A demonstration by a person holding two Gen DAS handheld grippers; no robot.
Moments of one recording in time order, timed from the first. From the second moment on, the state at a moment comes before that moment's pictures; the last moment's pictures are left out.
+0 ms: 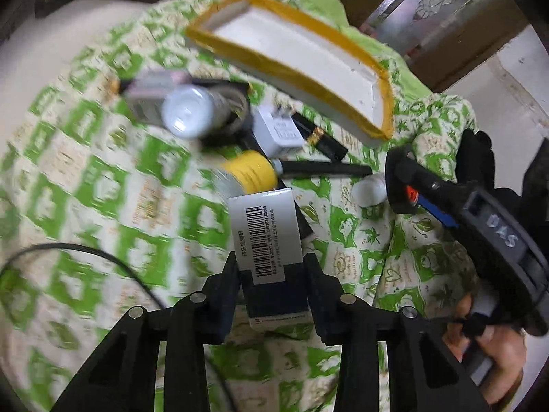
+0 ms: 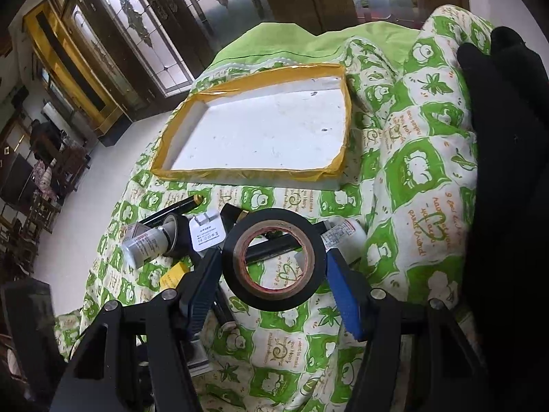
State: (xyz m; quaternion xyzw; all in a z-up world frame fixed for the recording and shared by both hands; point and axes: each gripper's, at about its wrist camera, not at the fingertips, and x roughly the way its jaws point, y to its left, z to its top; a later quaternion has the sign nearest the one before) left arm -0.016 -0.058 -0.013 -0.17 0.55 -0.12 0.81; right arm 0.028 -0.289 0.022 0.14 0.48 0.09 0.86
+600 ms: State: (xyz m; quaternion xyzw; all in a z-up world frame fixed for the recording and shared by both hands) left arm -0.013 0.008 0.047 -0.18 0.48 -0.10 0.85; right arm 0.025 -0.283 0.022 0.11 0.47 0.08 0.87
